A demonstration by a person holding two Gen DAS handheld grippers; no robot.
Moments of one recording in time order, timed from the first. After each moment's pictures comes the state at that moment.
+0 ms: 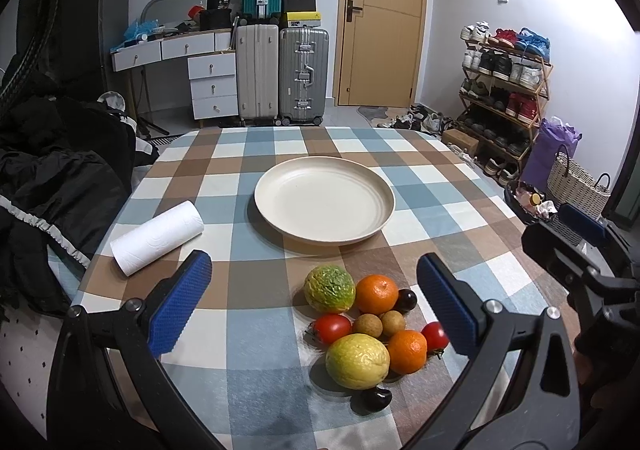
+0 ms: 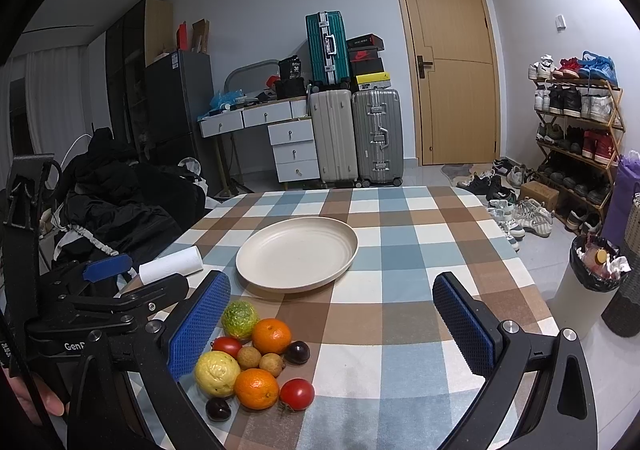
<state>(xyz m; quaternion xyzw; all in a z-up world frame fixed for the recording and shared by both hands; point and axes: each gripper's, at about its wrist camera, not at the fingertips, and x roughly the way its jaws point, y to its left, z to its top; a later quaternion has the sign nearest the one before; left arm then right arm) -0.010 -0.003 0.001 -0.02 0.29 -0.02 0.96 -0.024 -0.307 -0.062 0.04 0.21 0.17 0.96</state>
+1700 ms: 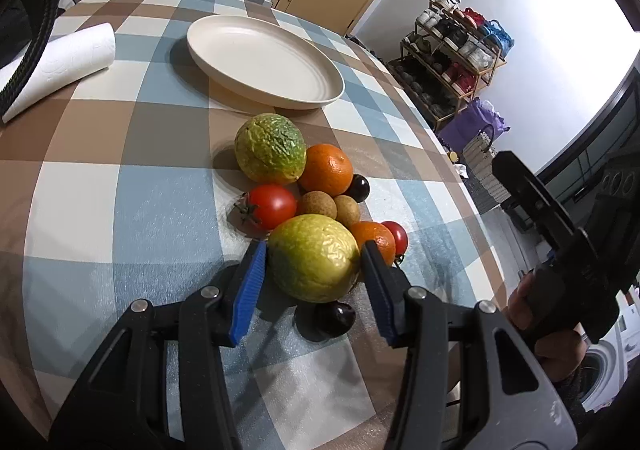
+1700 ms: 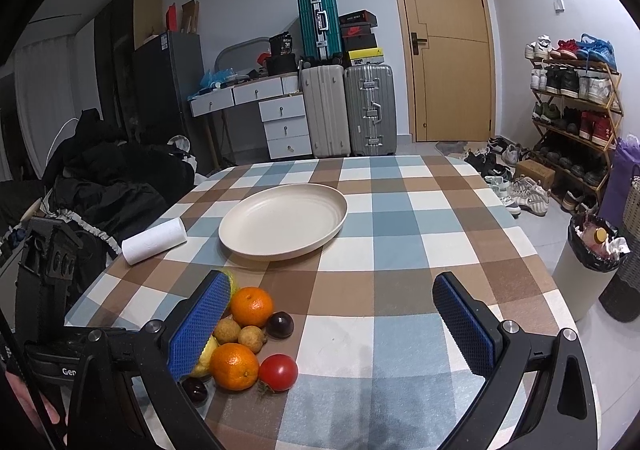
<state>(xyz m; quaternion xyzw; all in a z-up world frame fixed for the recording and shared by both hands) 0.011 0.018 -0.101 -0.20 0.44 -0.19 0.85 -0.009 -0.313 -0.096 0.04 0.25 0.16 0.95</state>
